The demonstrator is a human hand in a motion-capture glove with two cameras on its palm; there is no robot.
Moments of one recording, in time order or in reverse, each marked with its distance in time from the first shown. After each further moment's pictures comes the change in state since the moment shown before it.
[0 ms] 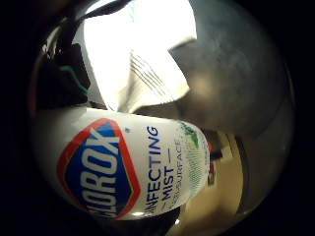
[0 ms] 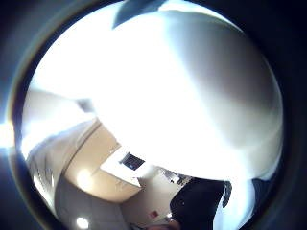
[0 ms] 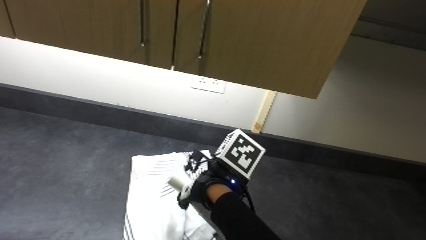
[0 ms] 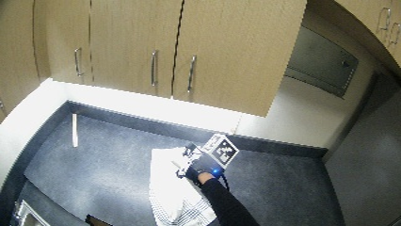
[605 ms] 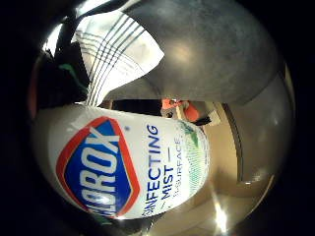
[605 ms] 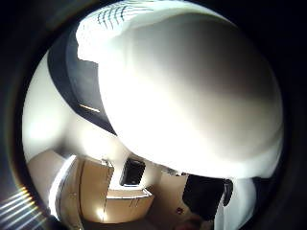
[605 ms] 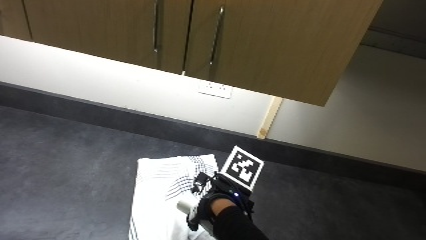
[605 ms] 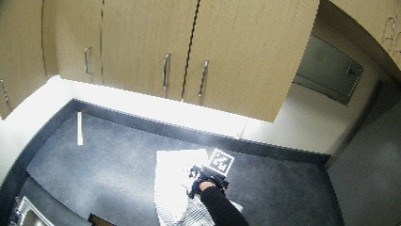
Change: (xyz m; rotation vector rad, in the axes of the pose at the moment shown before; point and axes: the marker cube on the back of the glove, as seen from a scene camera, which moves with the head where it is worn) arm 0.044 -0.026 0.020 -0.141 0.069 0.220
